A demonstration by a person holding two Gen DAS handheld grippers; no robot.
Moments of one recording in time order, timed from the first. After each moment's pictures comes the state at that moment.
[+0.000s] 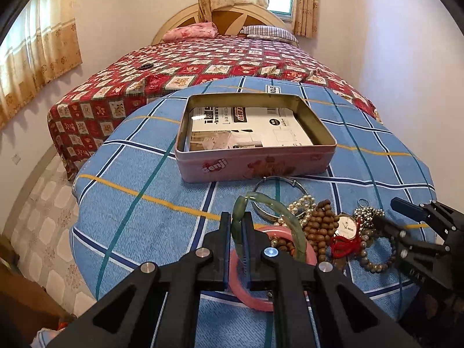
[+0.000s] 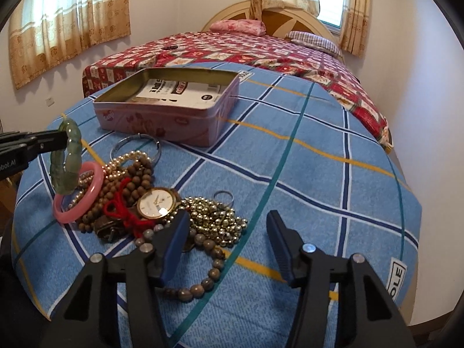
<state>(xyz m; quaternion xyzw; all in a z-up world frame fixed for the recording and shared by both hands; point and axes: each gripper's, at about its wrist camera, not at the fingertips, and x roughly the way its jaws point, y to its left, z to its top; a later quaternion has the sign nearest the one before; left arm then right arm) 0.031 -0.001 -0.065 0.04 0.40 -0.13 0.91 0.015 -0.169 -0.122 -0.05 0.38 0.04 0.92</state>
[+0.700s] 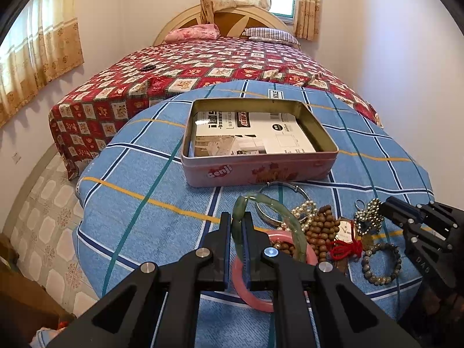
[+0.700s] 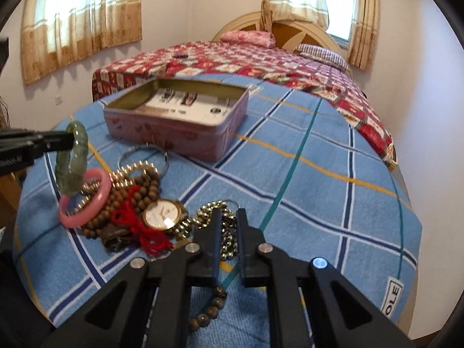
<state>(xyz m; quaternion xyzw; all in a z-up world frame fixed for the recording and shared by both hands) 0.032 0.007 -0.057 0.03 0.39 -0.12 0.91 0.016 -0.166 -0.110 -0.07 0.35 0.06 0.93</state>
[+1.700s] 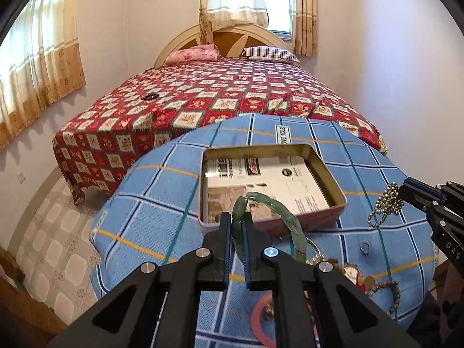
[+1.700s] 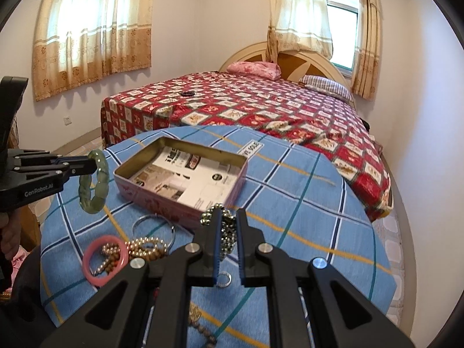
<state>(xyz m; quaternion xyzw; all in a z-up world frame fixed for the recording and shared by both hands) 0.070 0.008 -0.011 0.05 0.35 -0.12 0.93 0.044 -0.163 -0.044 -0.08 0.29 0.08 0.95</state>
